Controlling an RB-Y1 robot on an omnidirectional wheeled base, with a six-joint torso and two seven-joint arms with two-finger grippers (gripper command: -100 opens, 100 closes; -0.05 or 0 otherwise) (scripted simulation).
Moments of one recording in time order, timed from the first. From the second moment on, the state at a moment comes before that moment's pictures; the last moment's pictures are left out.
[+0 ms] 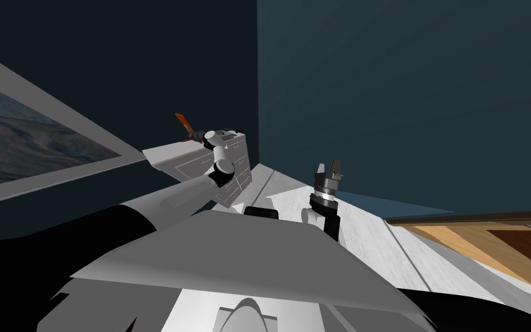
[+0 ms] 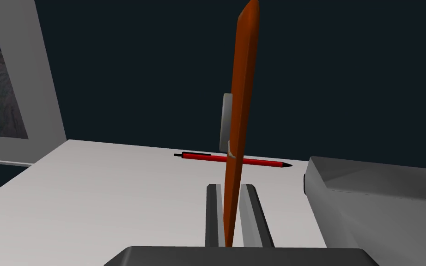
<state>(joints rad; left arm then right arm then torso) -1.11 0.11 1.08 -1.03 1.19 -0.66 -0.39 0.55 0.00 -0.01 -2.34 -0.02 -0.44 0.12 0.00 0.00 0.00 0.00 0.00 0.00</state>
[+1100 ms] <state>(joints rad) -1.24 0.15 1.11 -1.07 1.21 -0.72 -0.53 0.55 0.00 -0.01 -2.34 -0.02 -0.44 0.12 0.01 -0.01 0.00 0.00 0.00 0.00</state>
